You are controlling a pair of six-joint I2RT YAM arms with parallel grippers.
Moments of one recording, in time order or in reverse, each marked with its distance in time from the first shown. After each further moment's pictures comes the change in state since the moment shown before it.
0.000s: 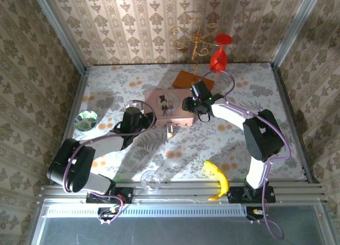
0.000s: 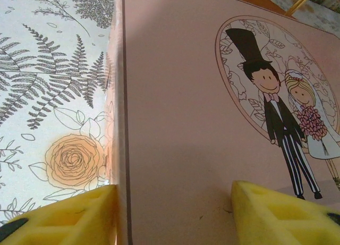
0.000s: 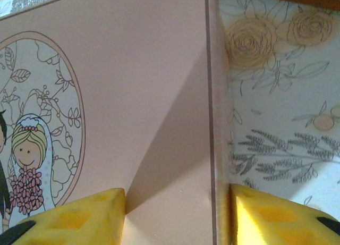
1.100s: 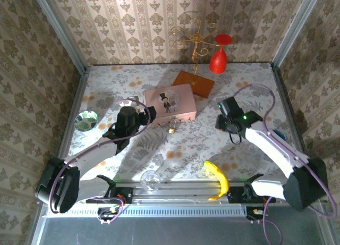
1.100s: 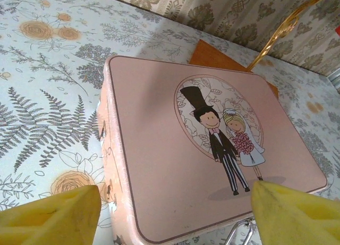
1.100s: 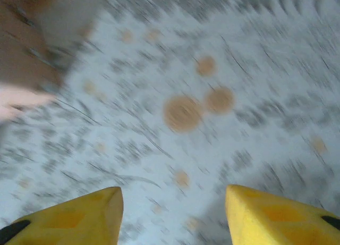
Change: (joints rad) left arm -0.034 -0.225 0.006 -0.084 -0.094 -0.008; right arm -0.072 -0.650 -0.391 -0.467 0.276 0.055
